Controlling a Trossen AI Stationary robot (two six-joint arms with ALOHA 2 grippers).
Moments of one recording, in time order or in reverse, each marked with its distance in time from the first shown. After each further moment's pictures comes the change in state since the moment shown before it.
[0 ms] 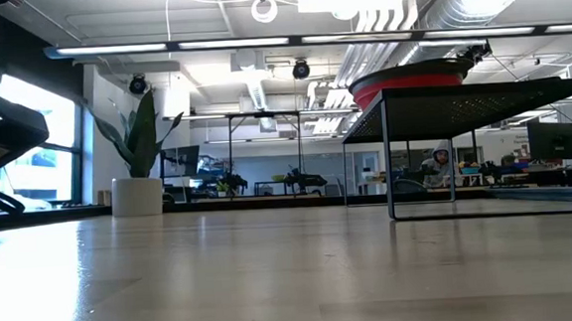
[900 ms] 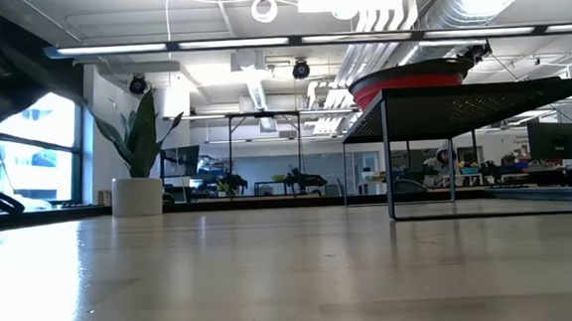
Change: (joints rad) left arm 0.028 -0.105 0.004 -0.047 0.022 0.010; right arm 0.003 0.000 0.000 0.001 -0.008 0.000
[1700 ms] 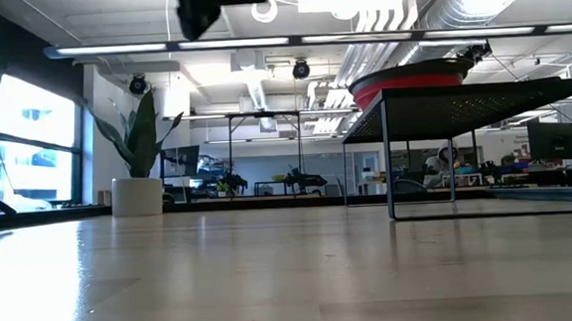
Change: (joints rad) left arm 0.490 -0.348 0.001 0.149 -0.015 0.150; right arm -0.009 -0.064 0.000 0.001 0.095 -0.533
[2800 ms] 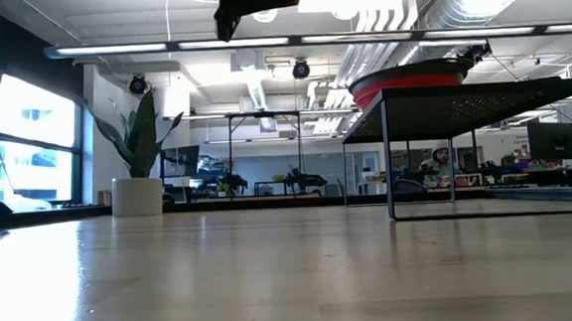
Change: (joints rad) left arm 0.188 0.001 0.000 0.211 -0.007 0.085; right arm -0.411 0.066 0.000 -0.011 -0.091 -0.072
